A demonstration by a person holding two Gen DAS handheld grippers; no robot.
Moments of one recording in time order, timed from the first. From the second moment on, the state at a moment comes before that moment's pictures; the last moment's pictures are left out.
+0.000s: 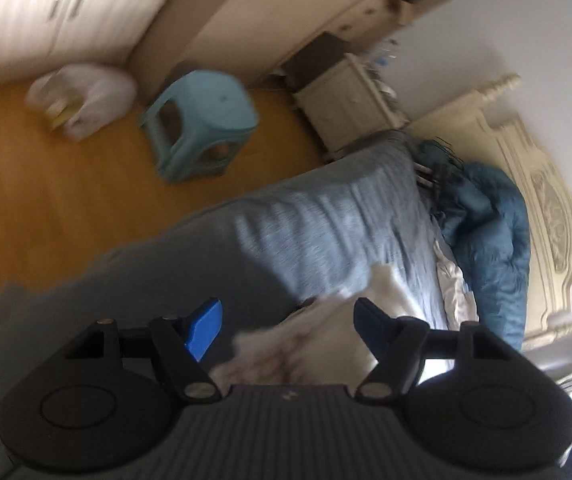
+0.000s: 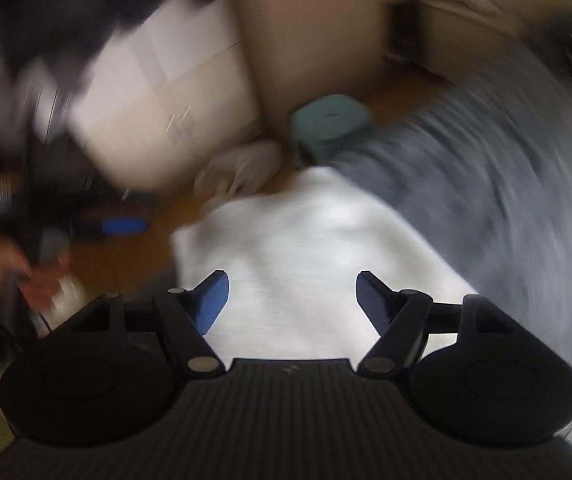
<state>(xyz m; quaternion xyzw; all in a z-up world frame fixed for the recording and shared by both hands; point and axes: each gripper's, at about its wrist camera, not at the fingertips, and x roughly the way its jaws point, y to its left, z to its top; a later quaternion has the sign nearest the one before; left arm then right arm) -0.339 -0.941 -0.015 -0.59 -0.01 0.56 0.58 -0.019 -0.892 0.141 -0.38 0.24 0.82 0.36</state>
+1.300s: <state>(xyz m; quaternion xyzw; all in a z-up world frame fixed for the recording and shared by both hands) -0.333 -0.939 -0.101 -0.64 -0.07 0.43 0.64 -0.030 -0.856 0.079 -0.23 0.52 0.71 0.41</state>
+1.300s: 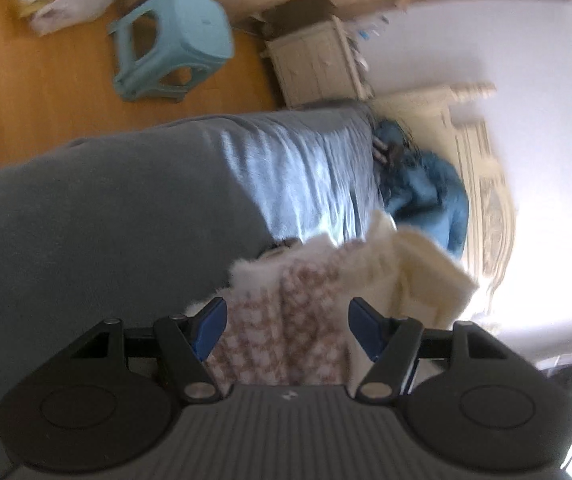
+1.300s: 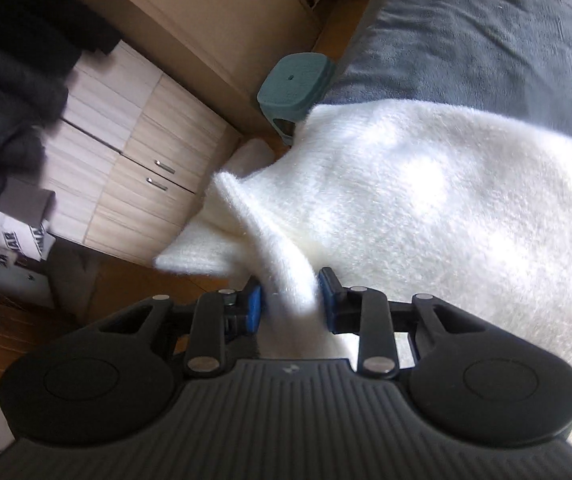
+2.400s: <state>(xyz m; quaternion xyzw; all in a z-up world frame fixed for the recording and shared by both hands) -0.297 -0.903 -0.071 -0.54 -0.07 0.45 0.71 -0.008 -0.843 0.064 -0.17 0.58 0.70 0.39</state>
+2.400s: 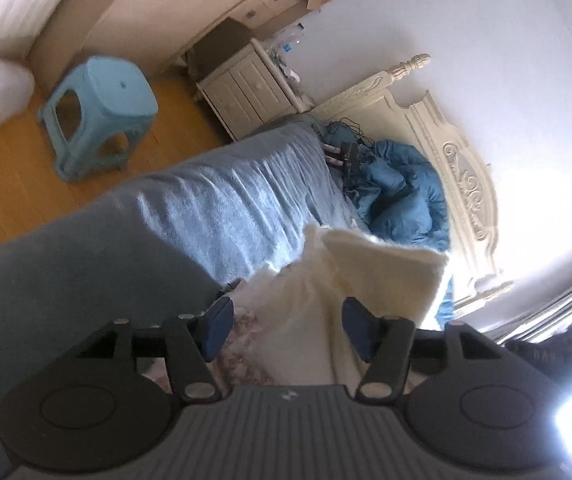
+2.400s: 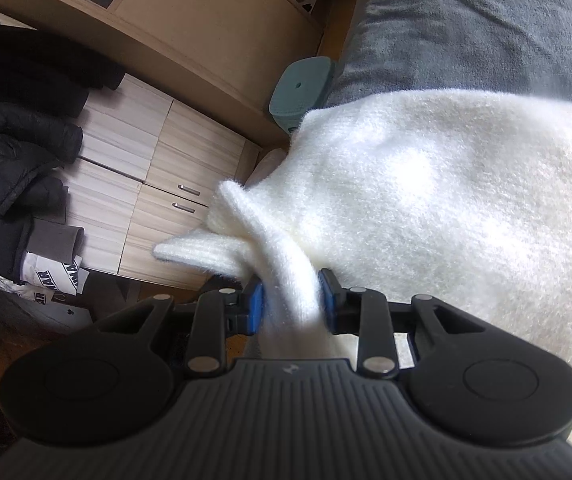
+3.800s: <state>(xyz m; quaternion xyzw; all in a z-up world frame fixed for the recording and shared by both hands) -0.281 -0.863 -0.073 -0.74 -0.10 0.32 0.59 -0.141 -0.906 0.075 -0.48 0.02 0.75 0.45</state>
